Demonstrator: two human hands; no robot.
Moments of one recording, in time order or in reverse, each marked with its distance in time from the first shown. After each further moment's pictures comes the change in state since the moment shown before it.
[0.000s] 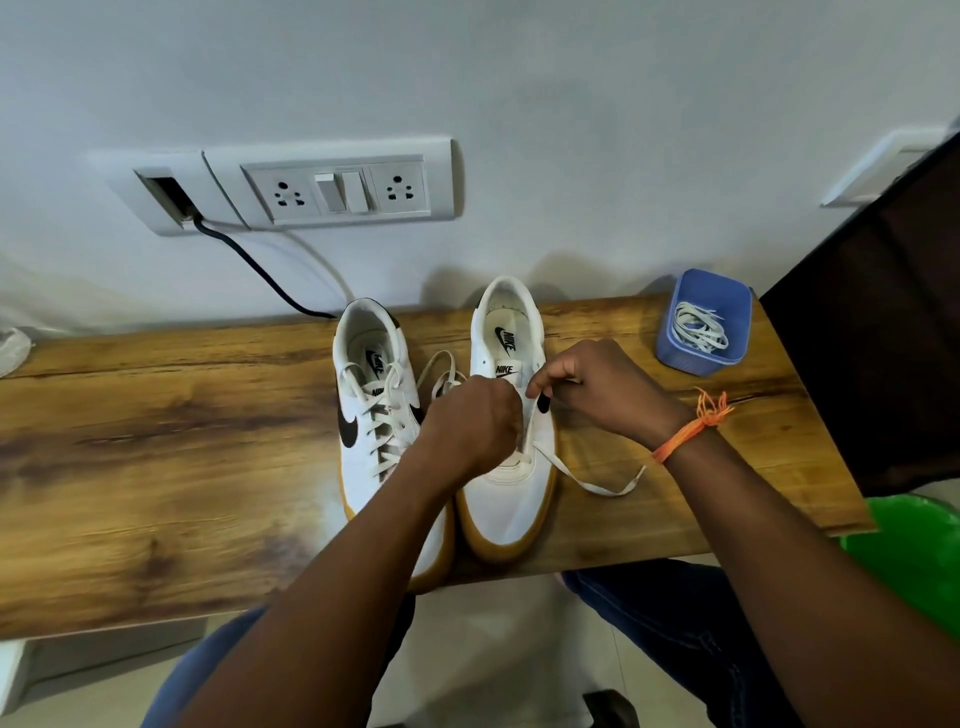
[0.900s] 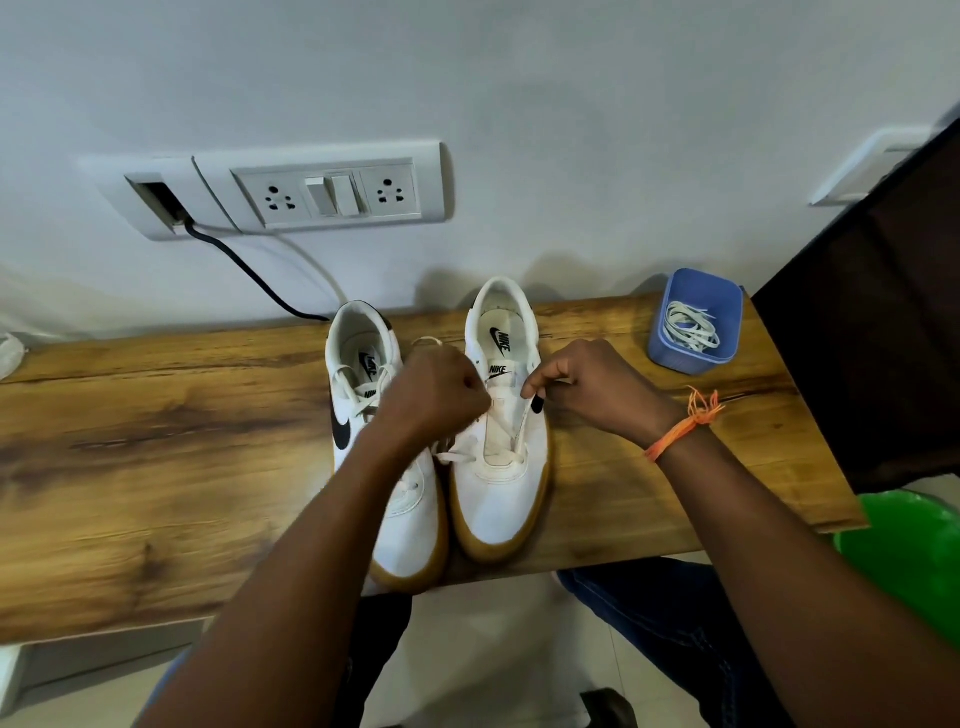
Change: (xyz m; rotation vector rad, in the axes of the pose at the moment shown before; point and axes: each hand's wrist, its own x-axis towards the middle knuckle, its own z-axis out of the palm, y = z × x) left_hand 0.002 -0.010 -0.037 -0.114 0.056 -0.108; right_hand -0.002 -0.002 -0.003 0.033 0.009 0.024
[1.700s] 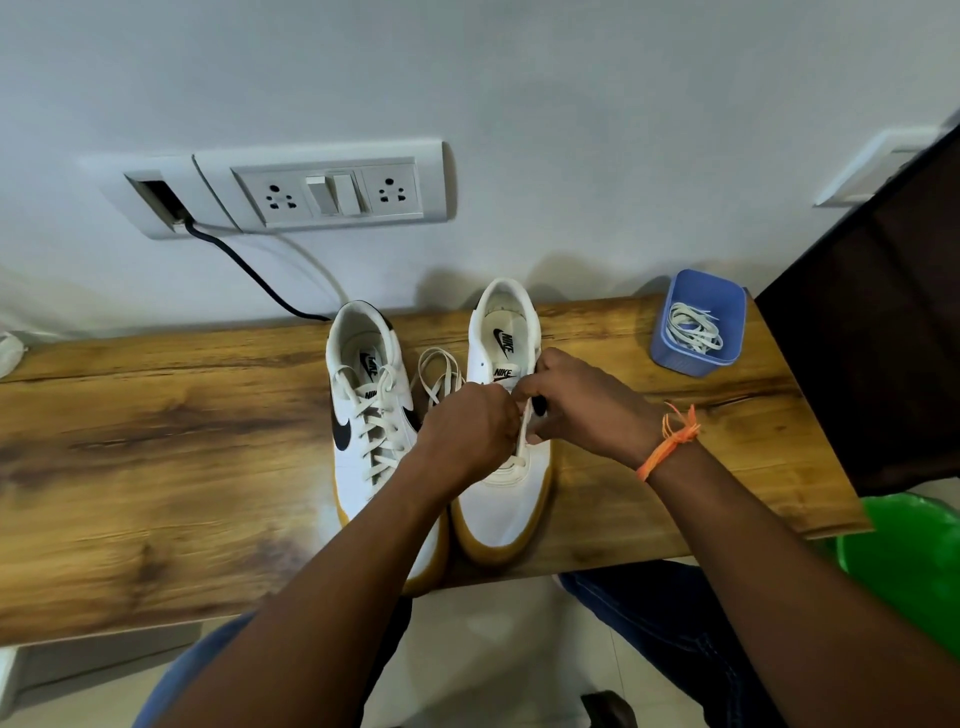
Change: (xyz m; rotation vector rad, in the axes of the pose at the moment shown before) left_hand -0.008 0.009 0.043 0.118 -0.023 0.107; right_hand -0.002 -0.012 0.014 -0.303 -0.144 -0.033
